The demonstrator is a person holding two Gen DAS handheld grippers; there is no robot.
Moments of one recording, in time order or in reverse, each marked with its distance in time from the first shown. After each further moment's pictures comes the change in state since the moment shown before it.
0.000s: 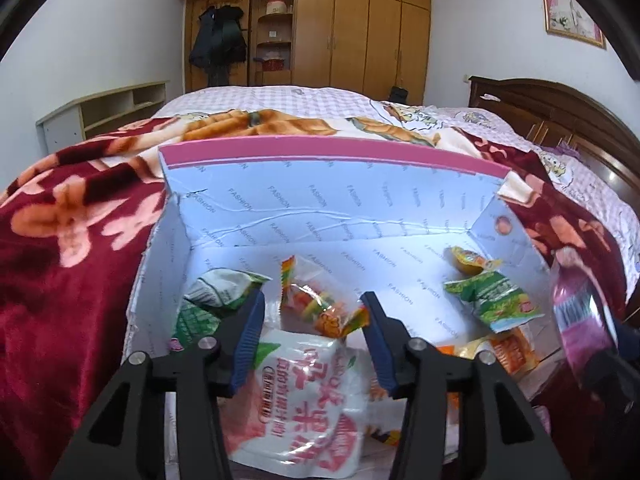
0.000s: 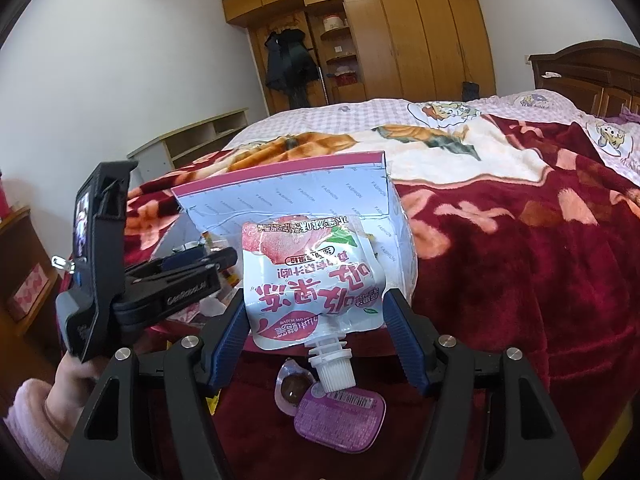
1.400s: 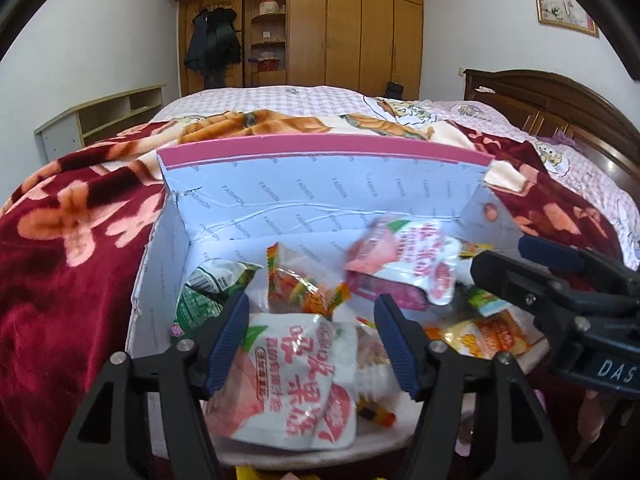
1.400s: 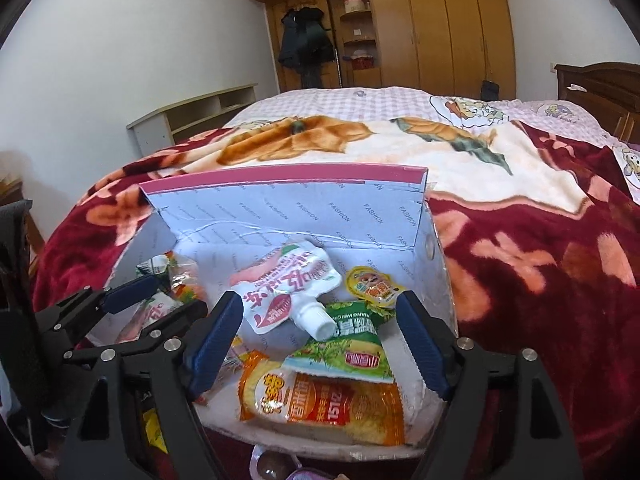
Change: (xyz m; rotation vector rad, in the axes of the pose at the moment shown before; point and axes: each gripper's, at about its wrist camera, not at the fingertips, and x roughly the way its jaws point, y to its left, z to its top) left arm -0.014 -0.008 -0.003 0.029 0.014 -0.015; right arm 0.064 0.003 0.035 -0.083 0.067 0.011
